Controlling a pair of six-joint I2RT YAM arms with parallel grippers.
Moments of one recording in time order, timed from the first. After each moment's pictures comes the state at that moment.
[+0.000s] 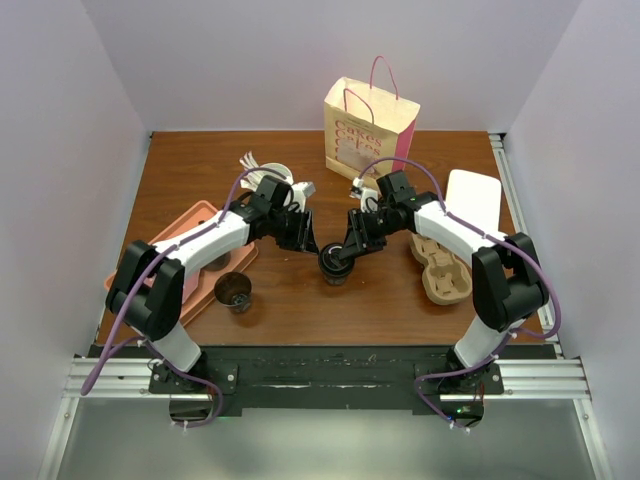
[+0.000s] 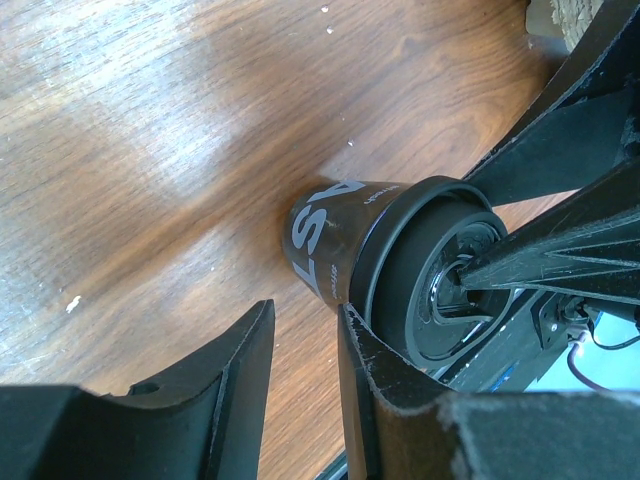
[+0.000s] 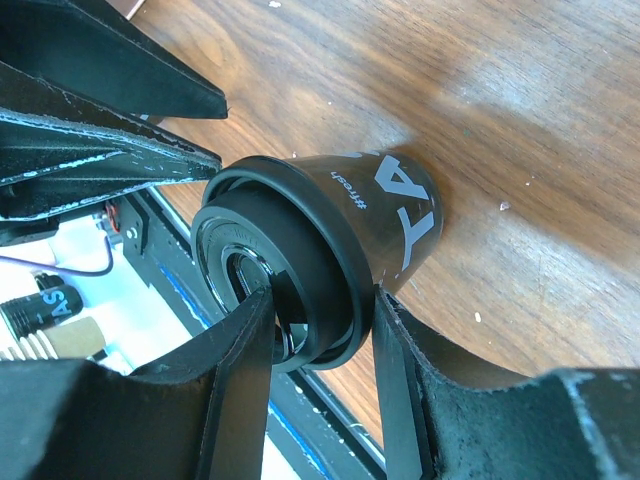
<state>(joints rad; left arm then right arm) -0.53 1.65 1.12 -0.40 0.42 -0.38 0.43 1.70 1.18 -0.56 -0.64 0.25</state>
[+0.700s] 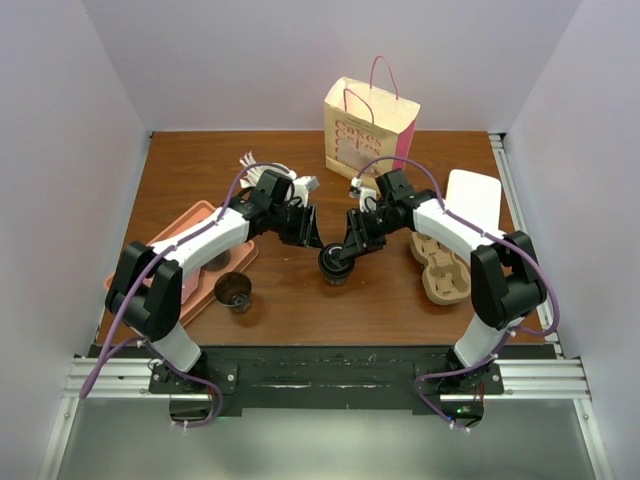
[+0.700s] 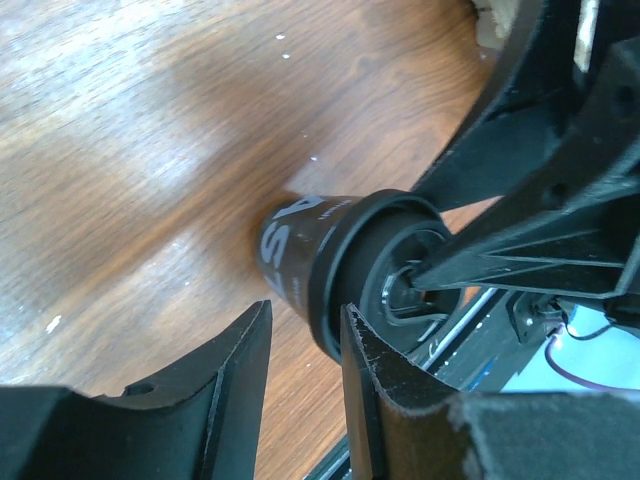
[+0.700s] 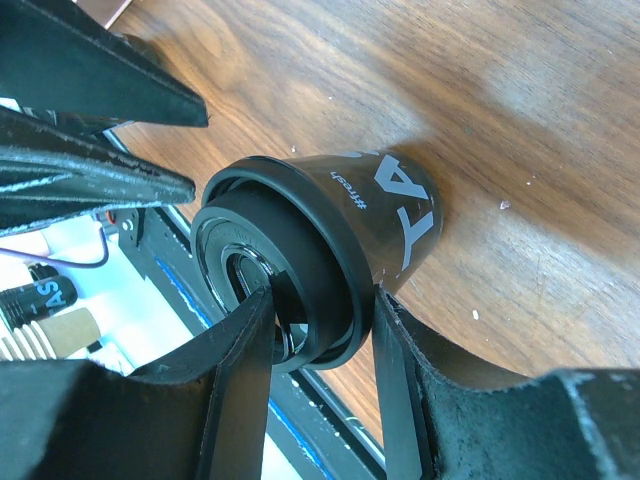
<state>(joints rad) -0.53 1.64 1.17 -0.40 0.46 -0.38 0.43 1.72 1.21 -0.60 -0.64 0.22</state>
